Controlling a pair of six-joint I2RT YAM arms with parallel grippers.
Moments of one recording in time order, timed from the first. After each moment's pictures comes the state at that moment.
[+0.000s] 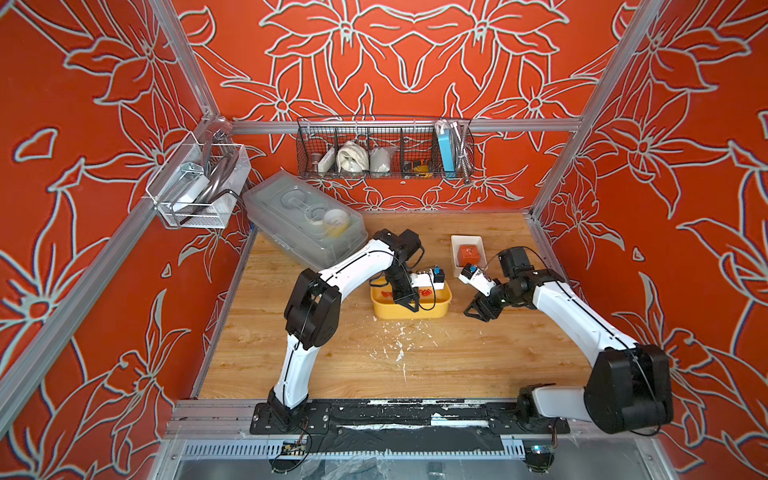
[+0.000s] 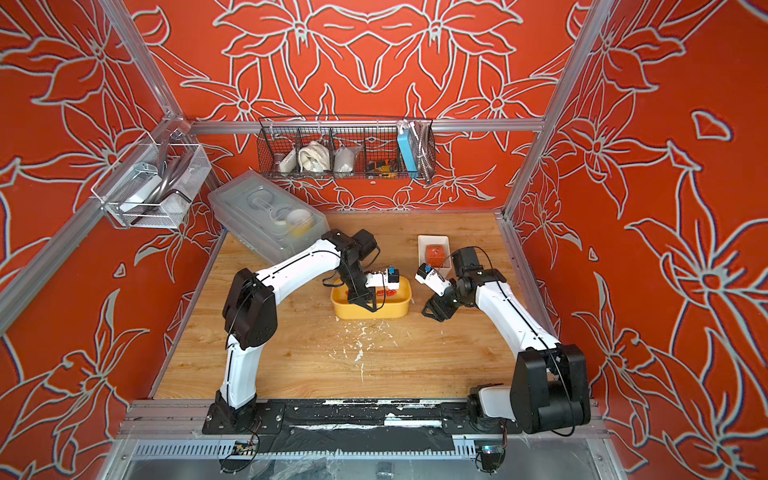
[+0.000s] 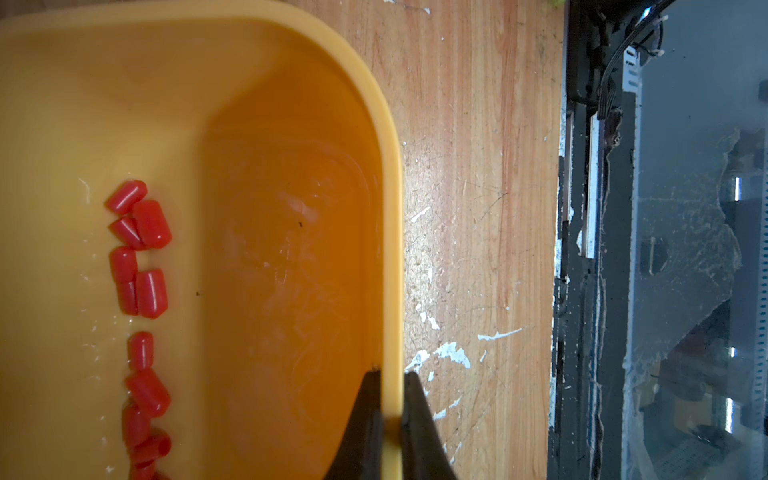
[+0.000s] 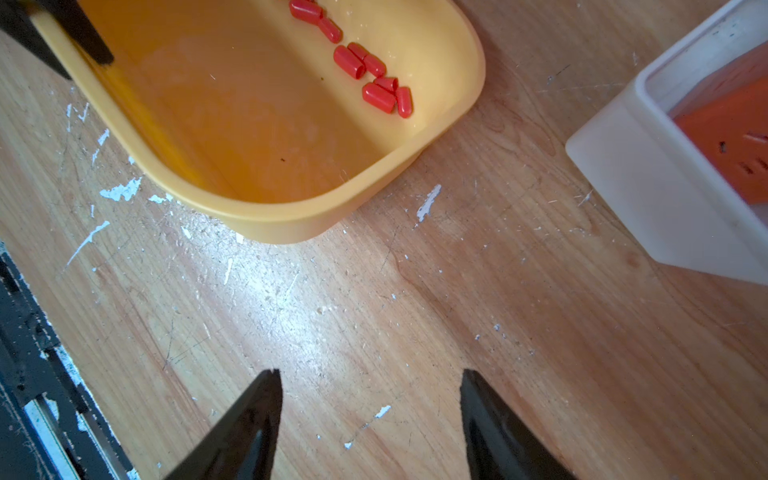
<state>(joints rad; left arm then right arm) -0.63 2.08 1.83 -1.24 0.56 0.75 0.18 1.33 0.94 -0.83 -0.40 -0.64</state>
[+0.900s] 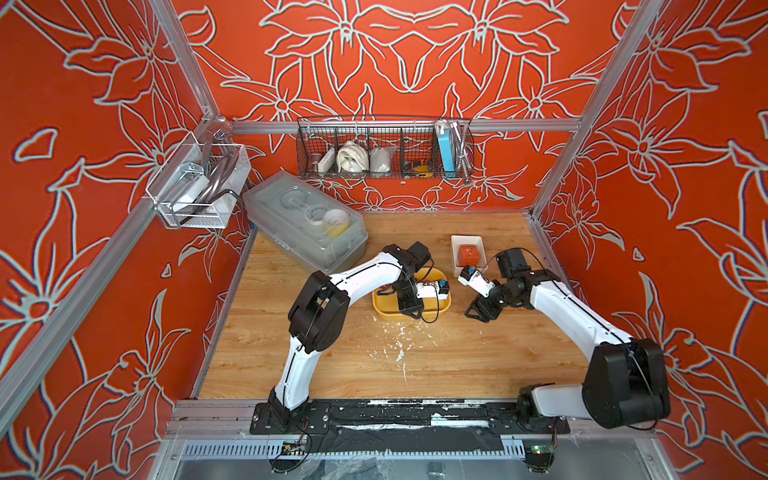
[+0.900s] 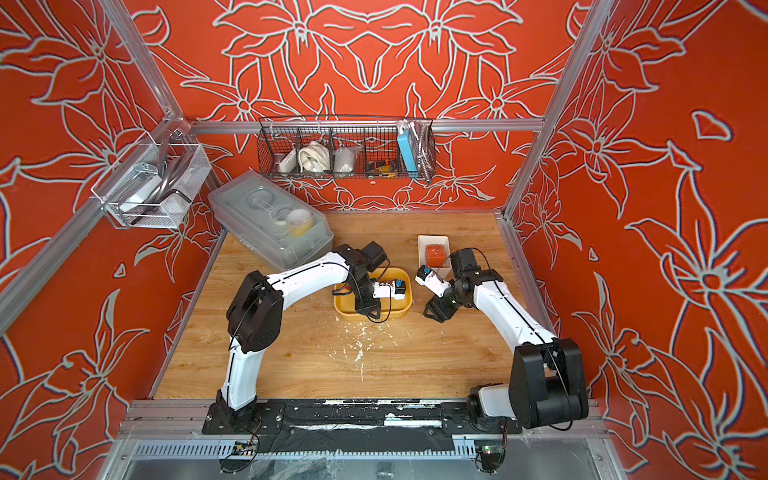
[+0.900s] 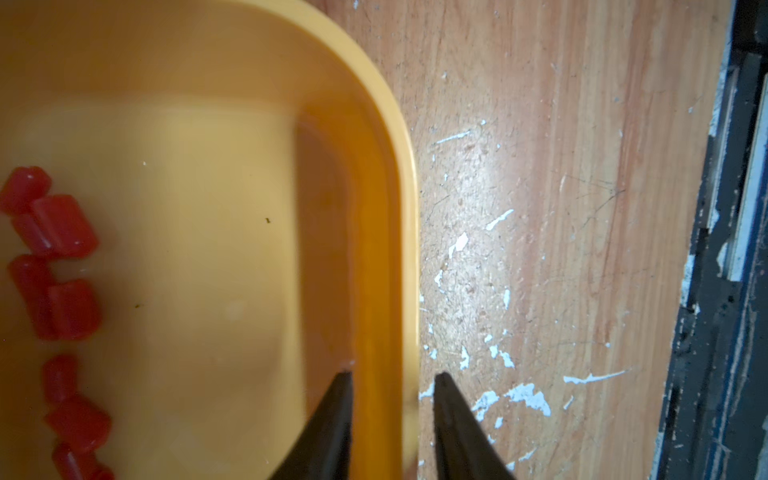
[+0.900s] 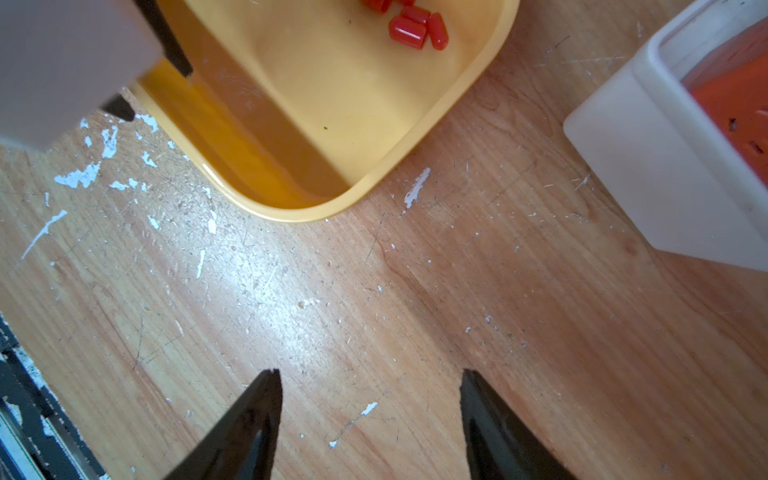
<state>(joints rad) -0.70 2.08 1.70 -1.03 0.36 0.67 0.19 1.36 0.92 -0.81 -0.35 -0.65</state>
